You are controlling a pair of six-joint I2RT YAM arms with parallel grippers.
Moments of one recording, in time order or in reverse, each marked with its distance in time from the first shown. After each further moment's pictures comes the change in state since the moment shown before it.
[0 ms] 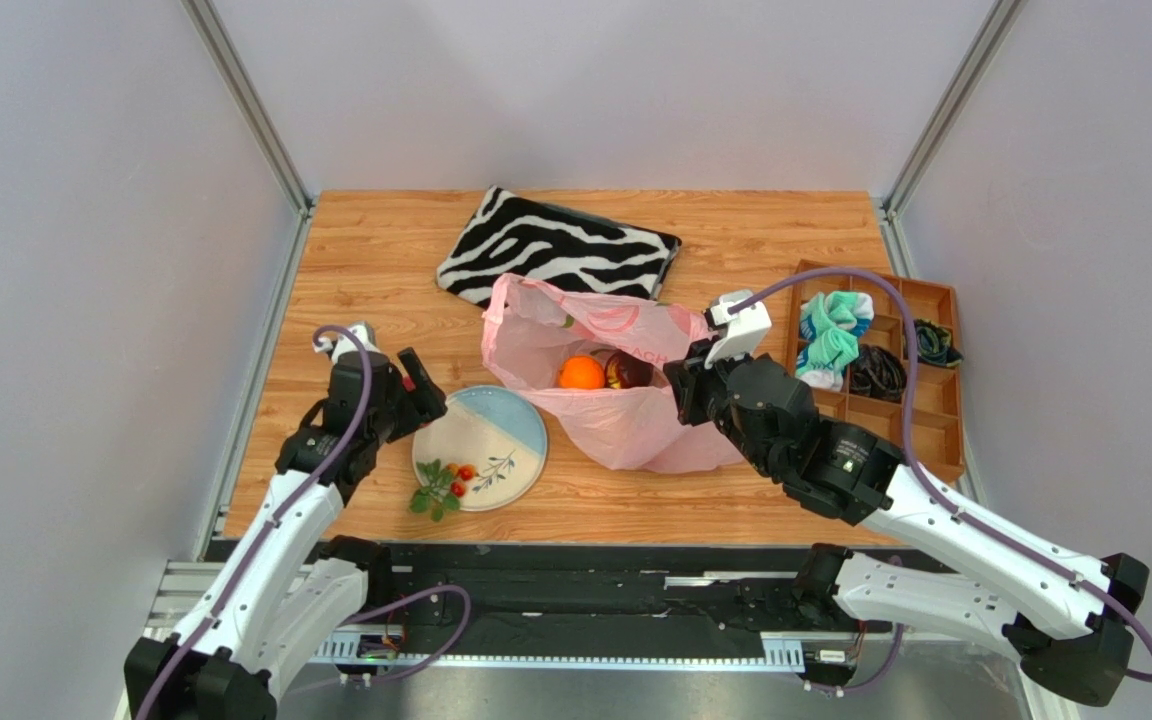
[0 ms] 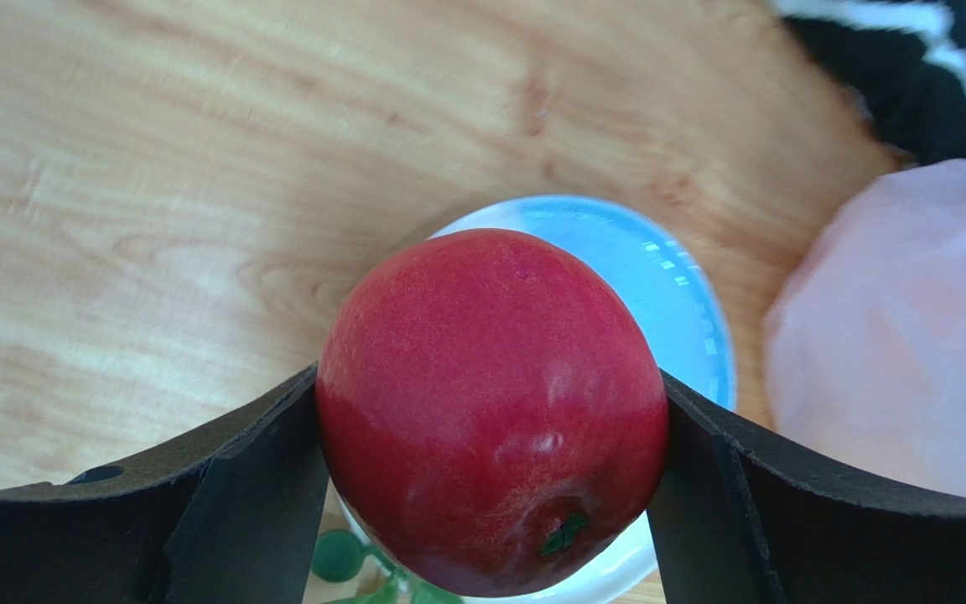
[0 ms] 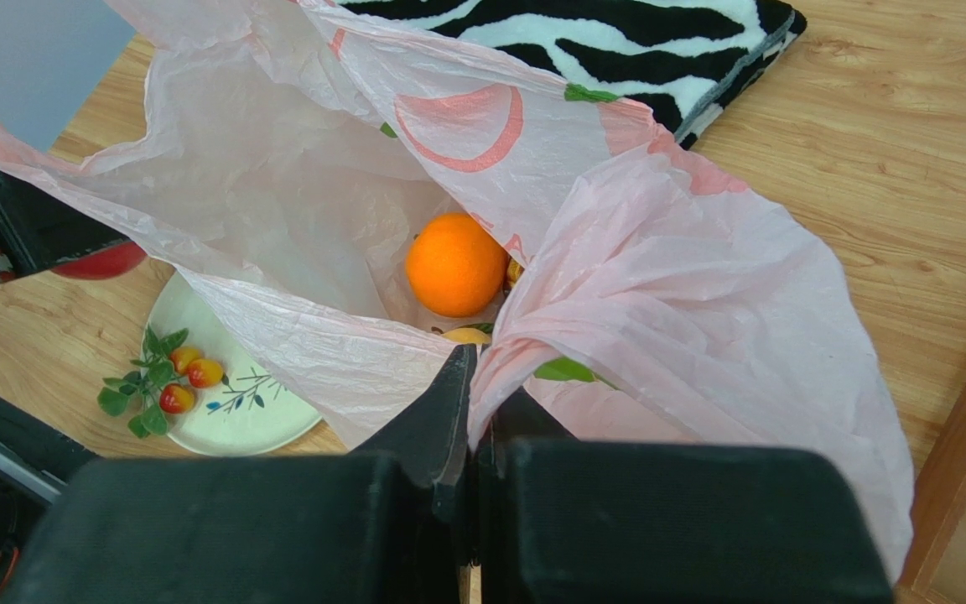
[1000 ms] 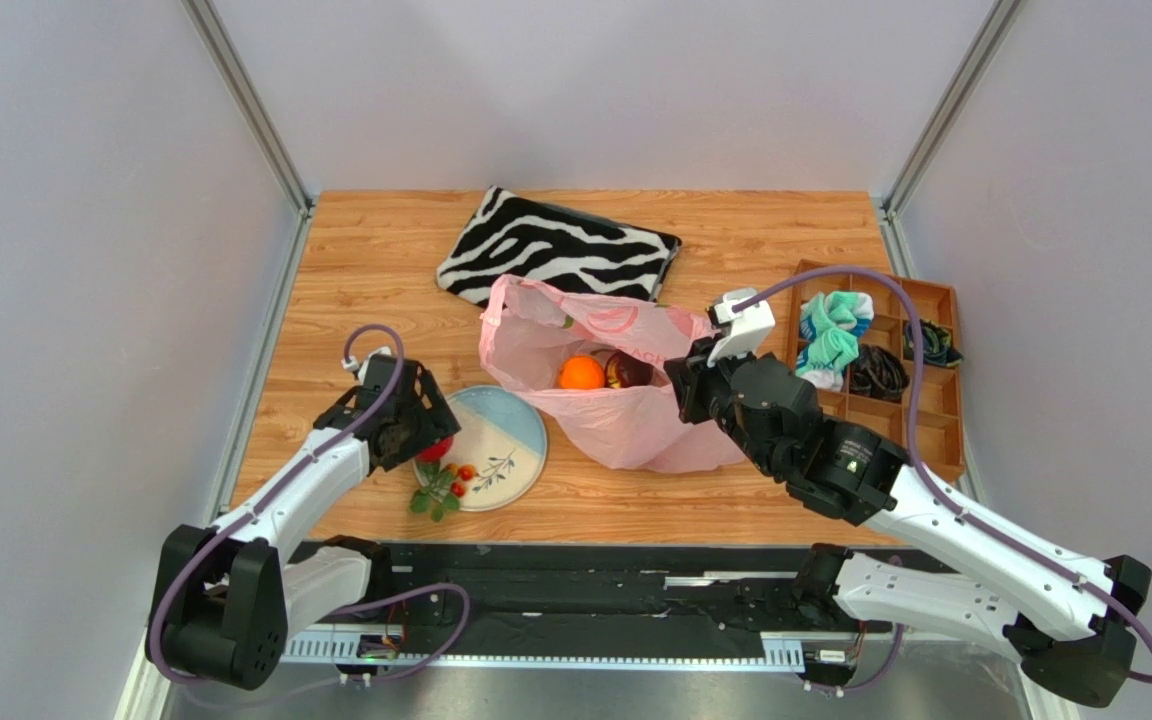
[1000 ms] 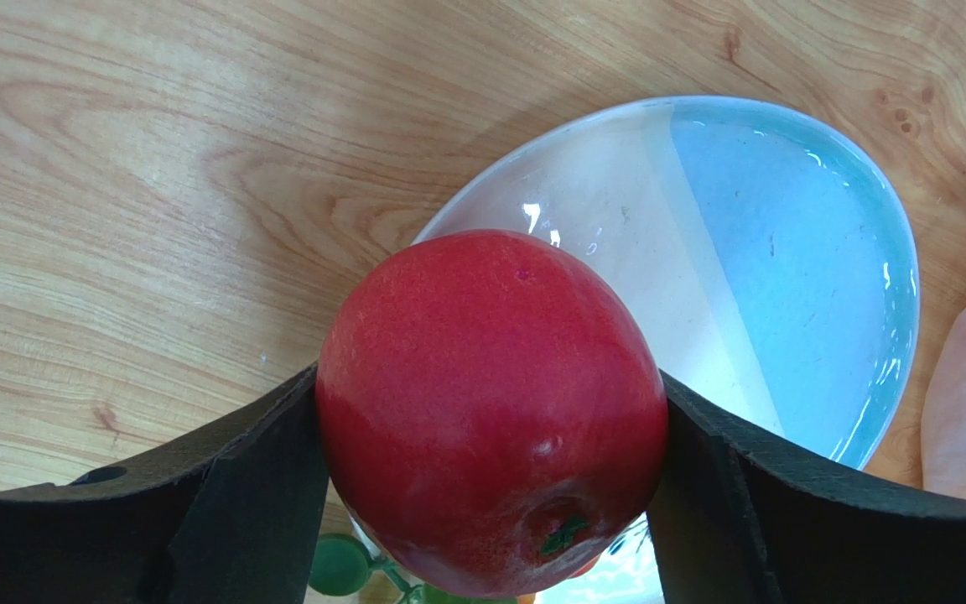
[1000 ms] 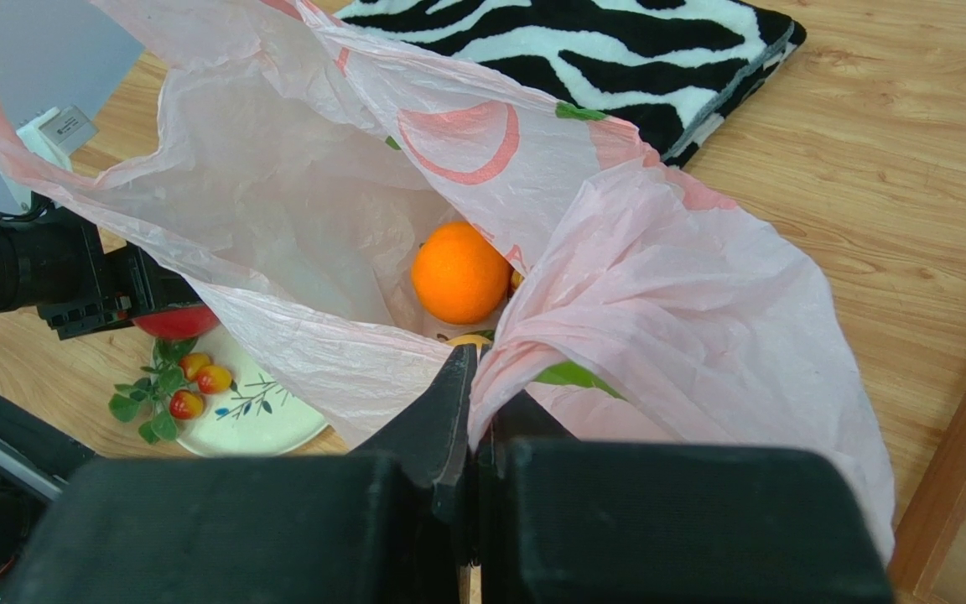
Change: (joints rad) left arm 0.000 0.283 -0.041 0.050 0.056 -0.082; right arm 0.000 -0.006 0.011 0.000 0.000 0.000
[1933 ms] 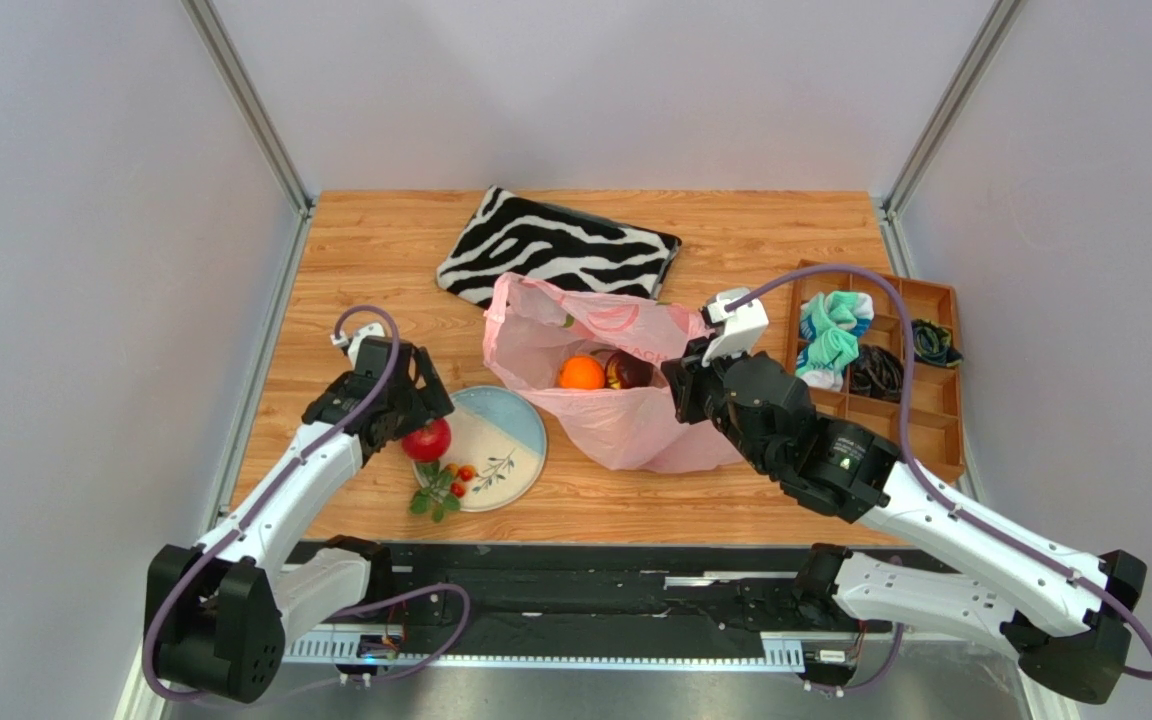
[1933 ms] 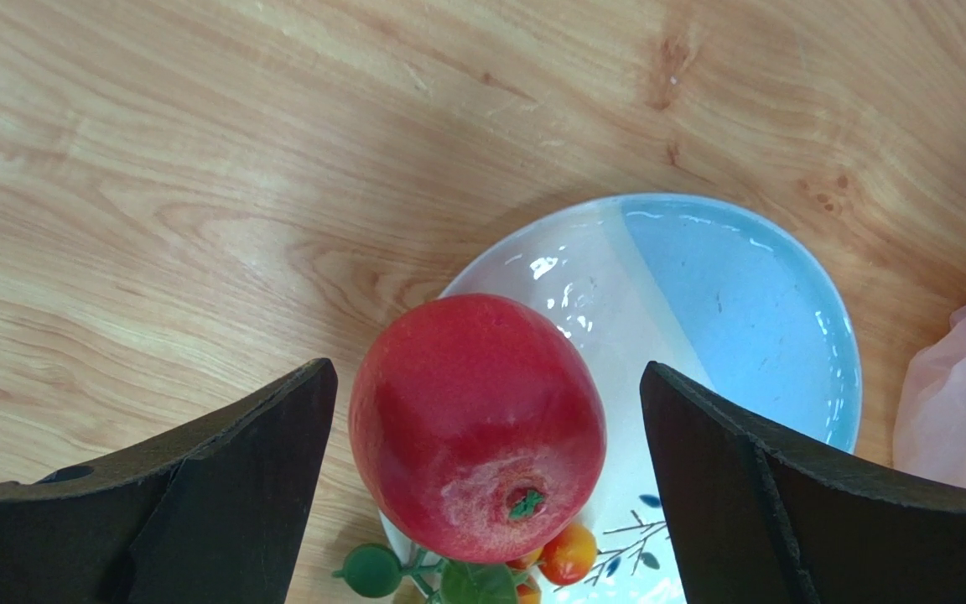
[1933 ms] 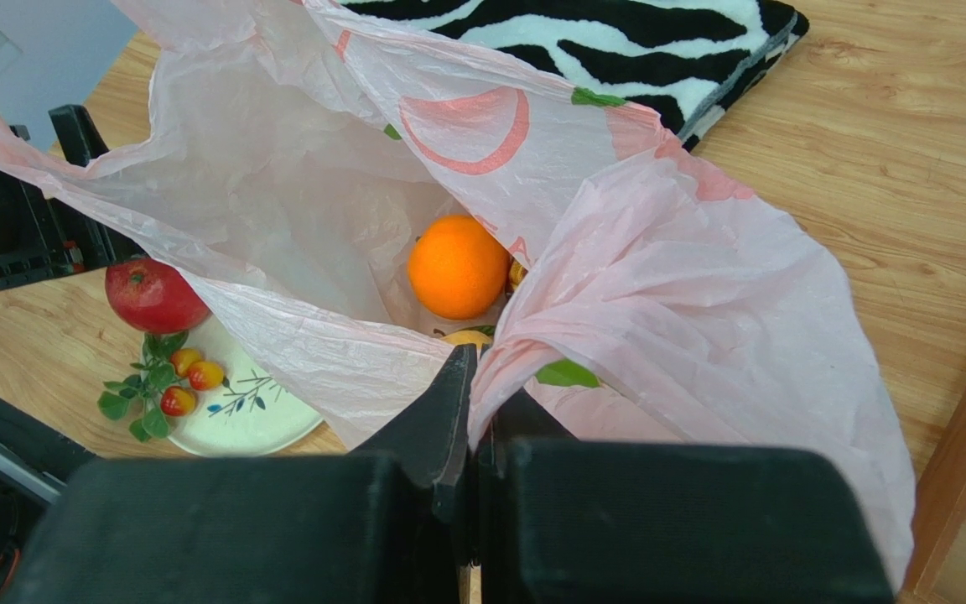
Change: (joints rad) left arm 0.000 -0.040 0.120 -0.071 -0.121 0.087; right arm 0.000 0.021 0.002 0.000 -0.001 0.000
